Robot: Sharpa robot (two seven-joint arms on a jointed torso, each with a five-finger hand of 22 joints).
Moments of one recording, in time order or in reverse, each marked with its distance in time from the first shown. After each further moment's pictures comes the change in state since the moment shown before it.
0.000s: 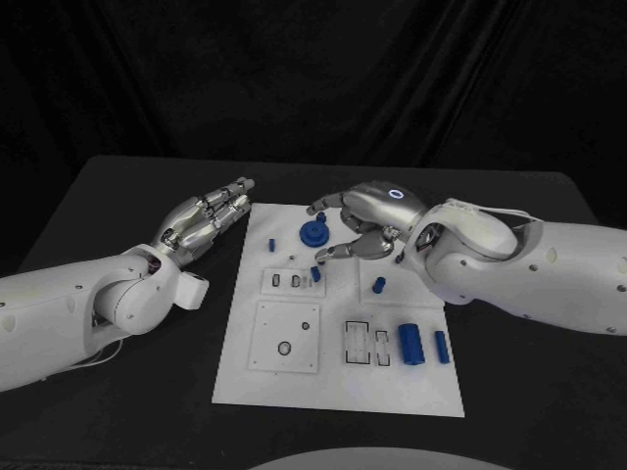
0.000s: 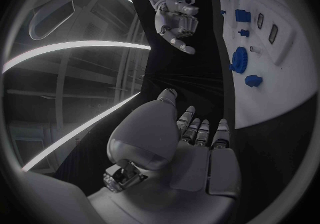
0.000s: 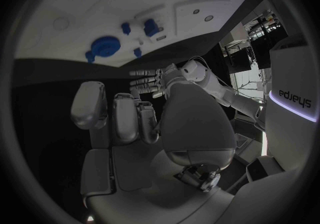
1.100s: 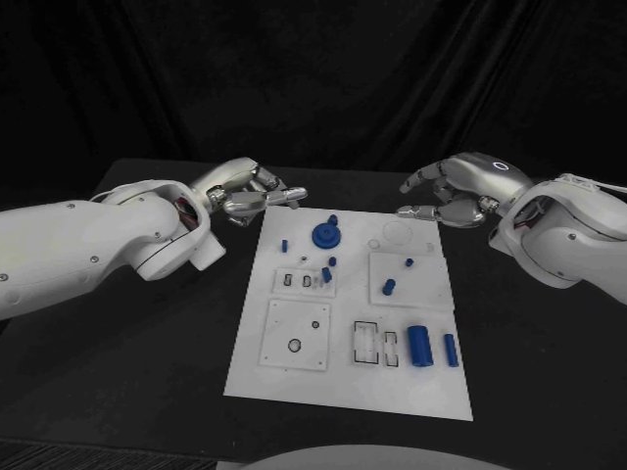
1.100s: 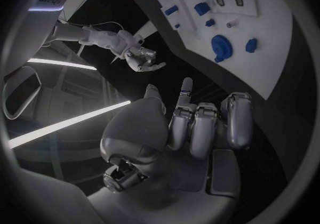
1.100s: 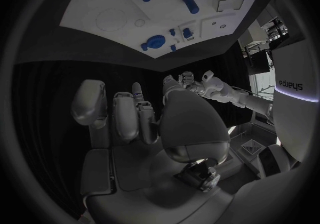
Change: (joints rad) left arm 0.222 -0.002 0.002 0.162 -0.677 -0.150 -0.587; left_hand -0.262 -0.057 -0.153 0.051 -0.452 0.610 0.030 0.260 0.154 1.452 0.015 1.510 1.295 1.466 -0.011 1.562 1.307 -0.094 1.334 -0.043 1.484 1.305; right arm 0.052 -0.209 -0.002 -0.019 0.053 0.069 0.022; right_hand -0.054 0.171 -0.025 -0.007 0.065 0.133 0.001 0.076 -0.031 0.000 0.000 -0.020 0.000 0.000 0.000 -0.028 -0.034 0.000 -0.007 0.007 -0.046 0.000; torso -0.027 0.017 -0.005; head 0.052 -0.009
